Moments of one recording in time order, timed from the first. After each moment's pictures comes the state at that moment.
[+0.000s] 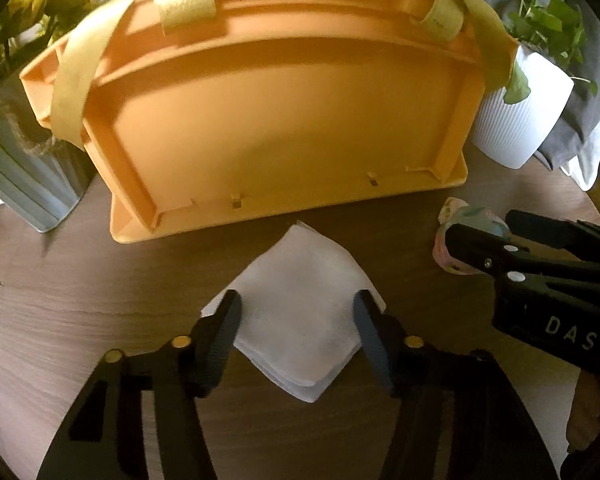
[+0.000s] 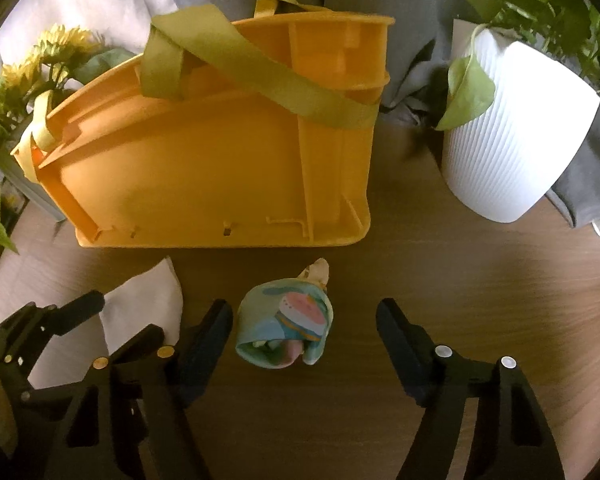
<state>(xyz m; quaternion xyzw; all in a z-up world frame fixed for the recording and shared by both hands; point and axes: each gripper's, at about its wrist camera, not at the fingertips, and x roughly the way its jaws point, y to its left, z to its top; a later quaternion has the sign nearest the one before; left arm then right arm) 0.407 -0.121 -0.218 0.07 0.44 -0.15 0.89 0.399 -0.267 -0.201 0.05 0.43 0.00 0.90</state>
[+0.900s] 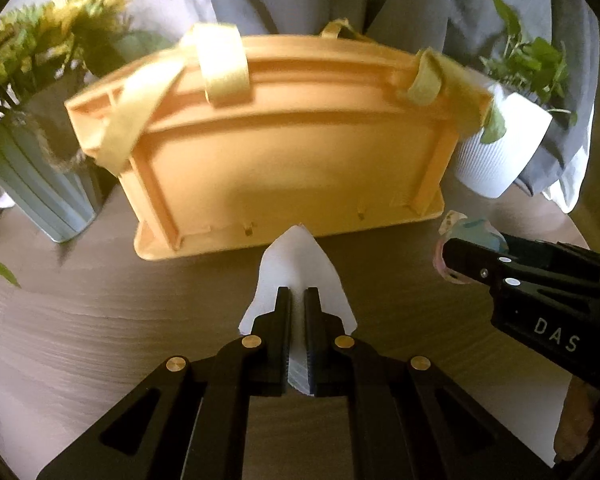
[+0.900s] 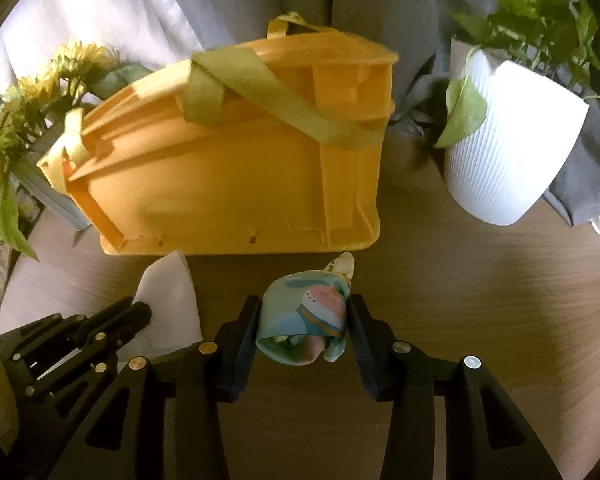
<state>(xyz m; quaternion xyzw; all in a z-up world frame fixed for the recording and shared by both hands) 0.383 -0.100 -0.180 0.05 0.39 -0.15 0.91 0.377 -0.258 -0.178 0.07 0.41 0.01 0.91</state>
